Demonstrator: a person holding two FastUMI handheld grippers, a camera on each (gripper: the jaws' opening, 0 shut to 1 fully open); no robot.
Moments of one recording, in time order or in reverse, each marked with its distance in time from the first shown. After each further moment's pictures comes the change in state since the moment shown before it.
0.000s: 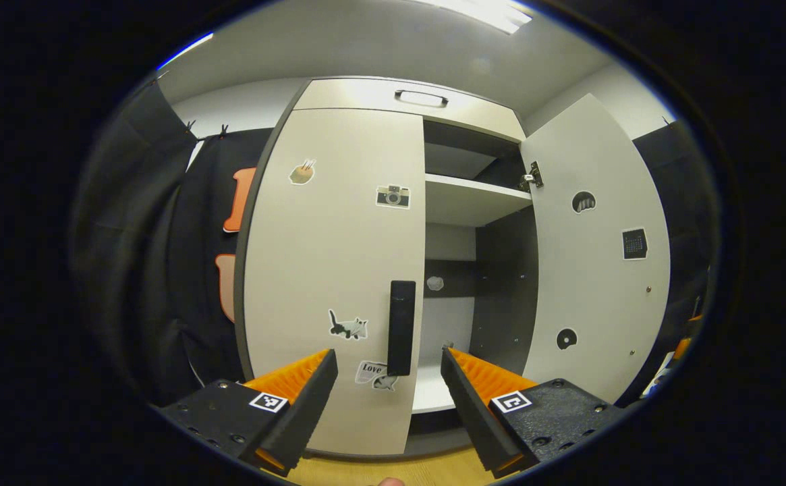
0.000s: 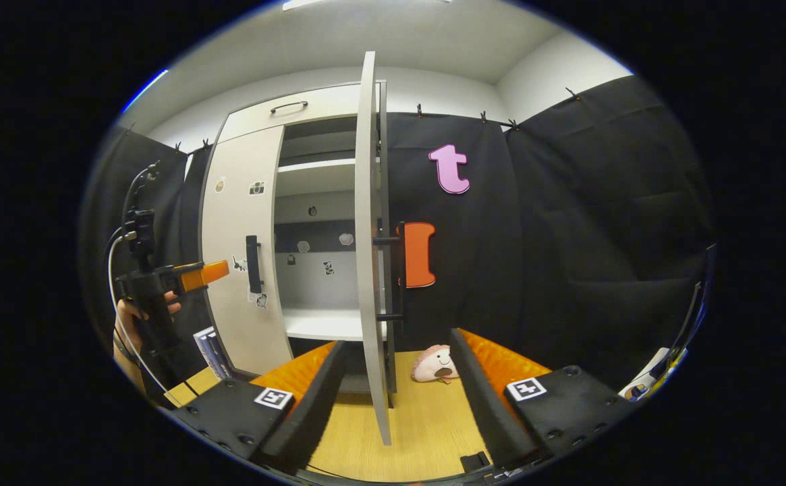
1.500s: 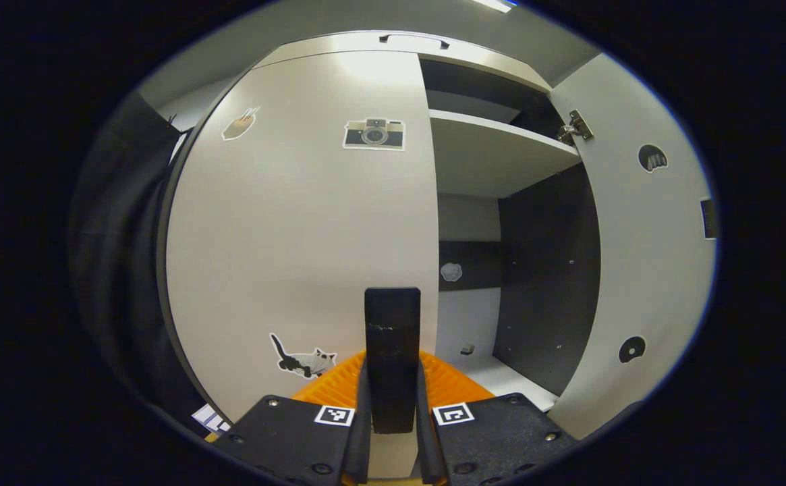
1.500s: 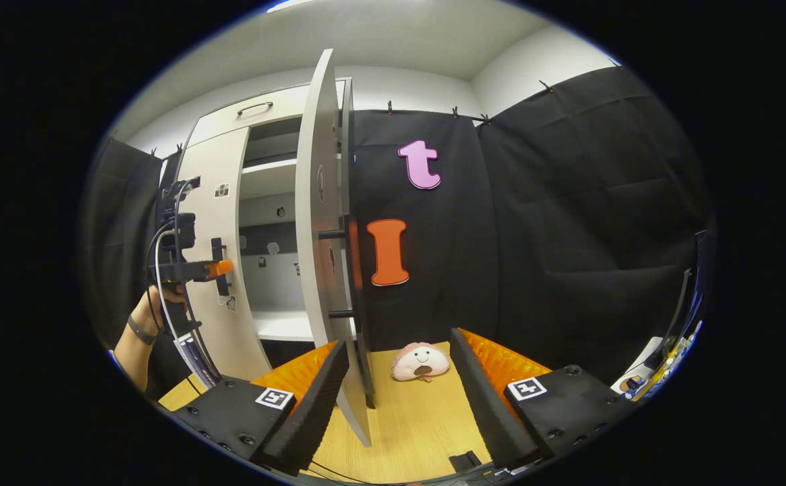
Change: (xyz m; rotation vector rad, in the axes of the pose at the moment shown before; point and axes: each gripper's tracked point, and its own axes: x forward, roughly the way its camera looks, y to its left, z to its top) left arm 0.119 -0.007 -0.037 0.037 0.098 0.038; right arm 0.006 -0.044 -0.006 0.035 0.004 -0.102
